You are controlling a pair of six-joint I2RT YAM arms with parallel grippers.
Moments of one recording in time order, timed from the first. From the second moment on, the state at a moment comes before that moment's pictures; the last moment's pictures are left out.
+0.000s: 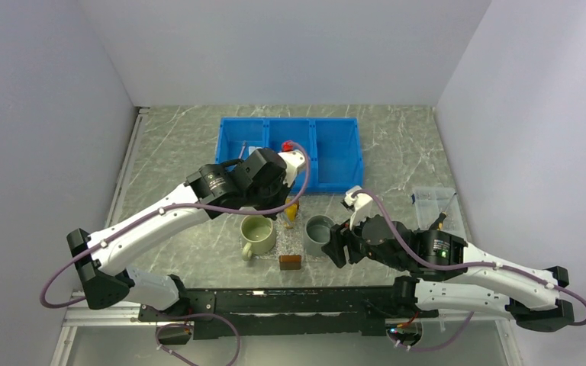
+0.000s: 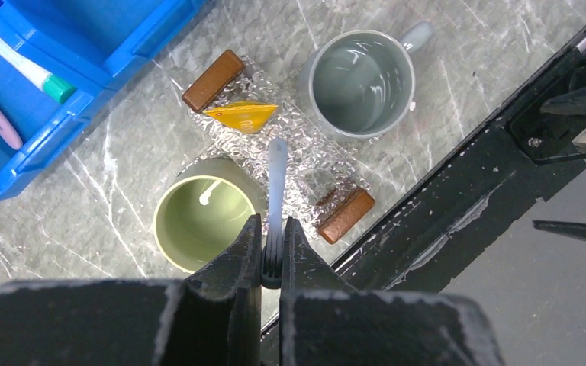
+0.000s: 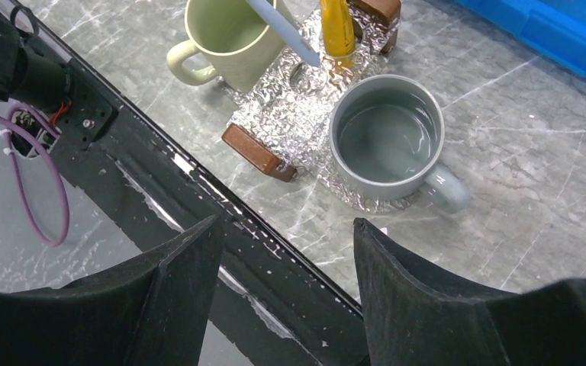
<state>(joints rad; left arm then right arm) -0.99 1.36 1.46 -0.93 -0.09 -0.25 1.27 0.70 0.89 -0.79 0.36 0.53</state>
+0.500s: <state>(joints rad) -1.02 1.39 1.49 -0.97 -0.08 -0.25 1.27 0.71 0.87 -0.79 0.36 0.53</state>
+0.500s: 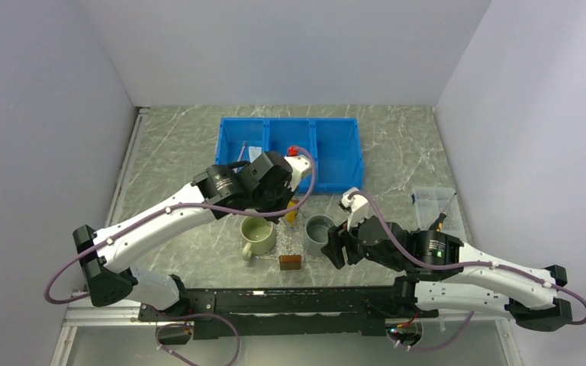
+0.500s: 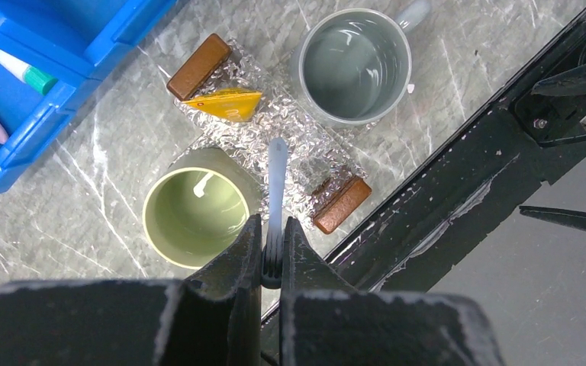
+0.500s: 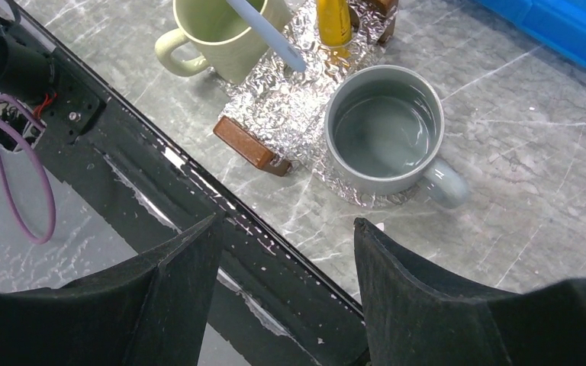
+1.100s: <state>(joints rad) -1.02 1.49 1.46 -0.95 -0.10 -0.24 1.27 0.71 0.85 -0.79 0.36 0.54</state>
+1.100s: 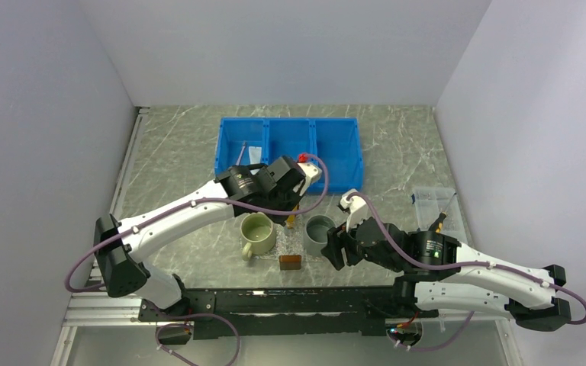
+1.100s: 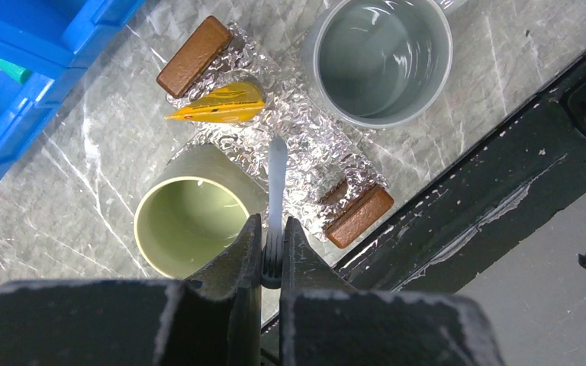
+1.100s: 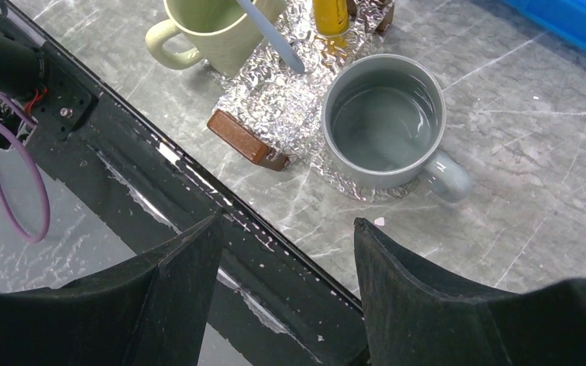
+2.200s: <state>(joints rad) -1.02 1.56 1.46 -0.92 -0.09 -0.23 1.27 0.69 0.83 -0.79 0.36 0.56</state>
